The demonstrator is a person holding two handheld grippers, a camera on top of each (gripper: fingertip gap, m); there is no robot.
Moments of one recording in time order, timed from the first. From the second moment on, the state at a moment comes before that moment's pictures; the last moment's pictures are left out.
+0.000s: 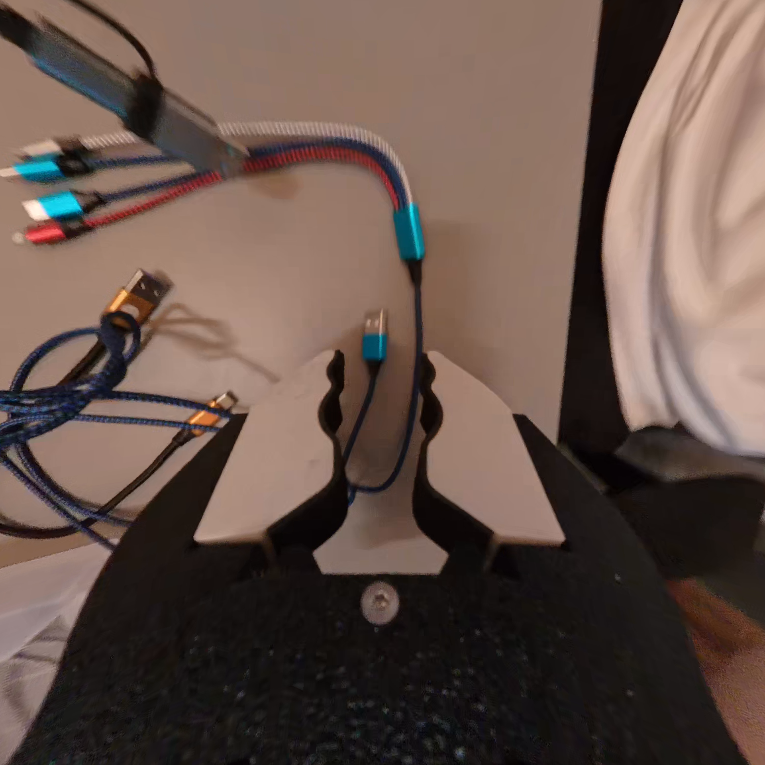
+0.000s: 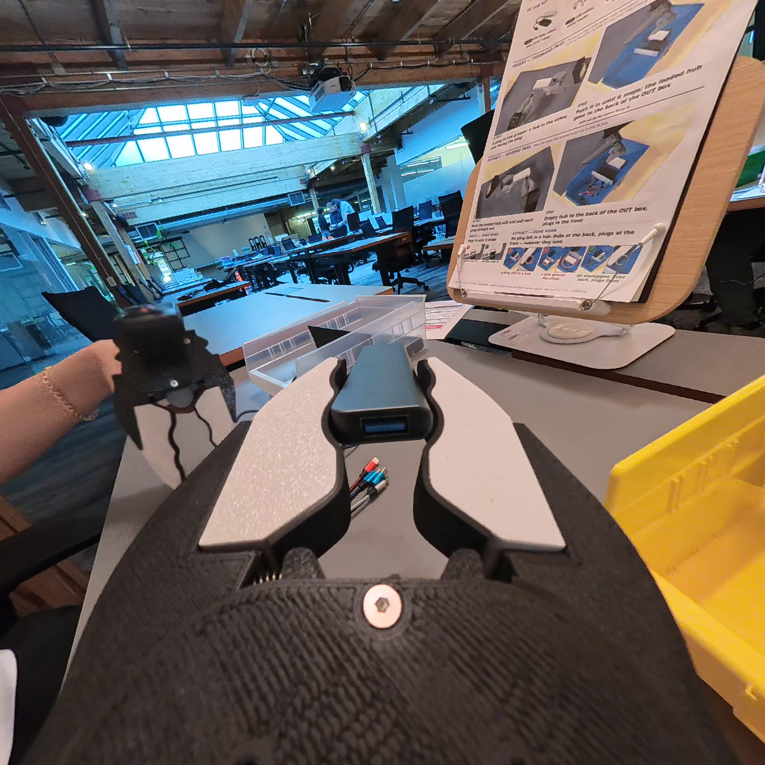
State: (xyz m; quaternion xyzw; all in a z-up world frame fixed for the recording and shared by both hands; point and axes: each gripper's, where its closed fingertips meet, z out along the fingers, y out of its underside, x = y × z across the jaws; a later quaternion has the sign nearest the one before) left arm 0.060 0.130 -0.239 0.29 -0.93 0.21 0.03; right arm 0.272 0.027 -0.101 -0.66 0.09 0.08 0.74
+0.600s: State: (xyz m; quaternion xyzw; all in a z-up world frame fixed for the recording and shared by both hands) left arm 0.046 0.142 -0.282 0.27 -0.94 0.12 0.18; right arm 0.273 0.028 -0.103 -0.66 0.09 0.08 0.74
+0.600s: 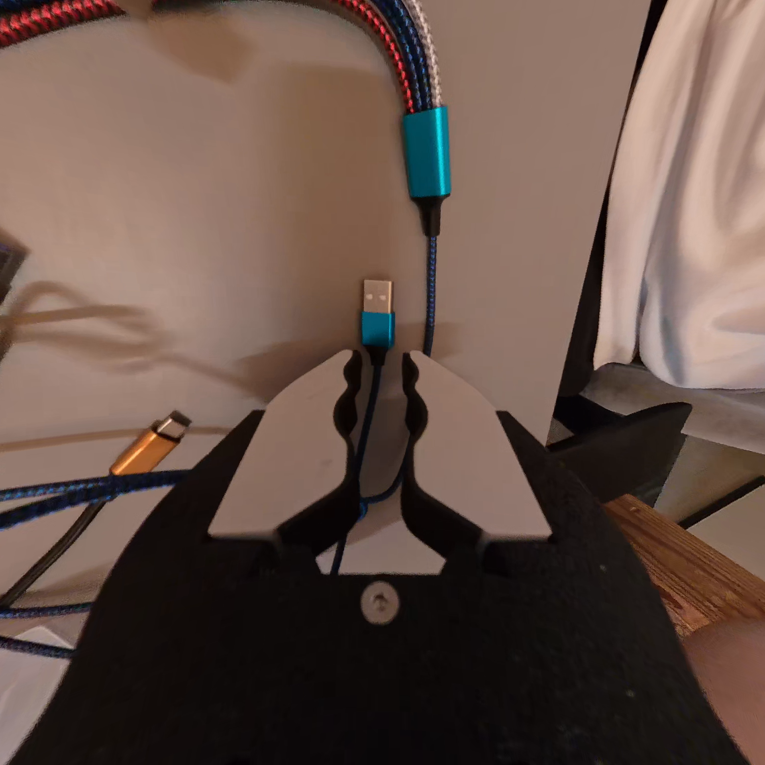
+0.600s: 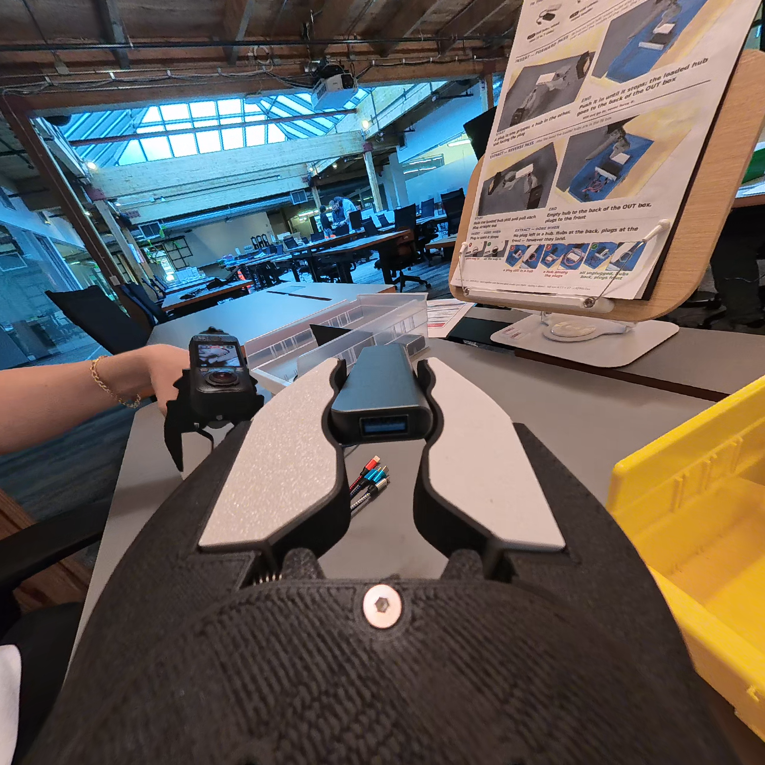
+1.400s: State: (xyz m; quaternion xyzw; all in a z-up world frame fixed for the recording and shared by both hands) left arm 0.117 0.105 -0.173 0.41 -0.85 0.23 -0.23; right arm 0.276 0.031 -0.097 -0.65 0.09 -0.02 0.75
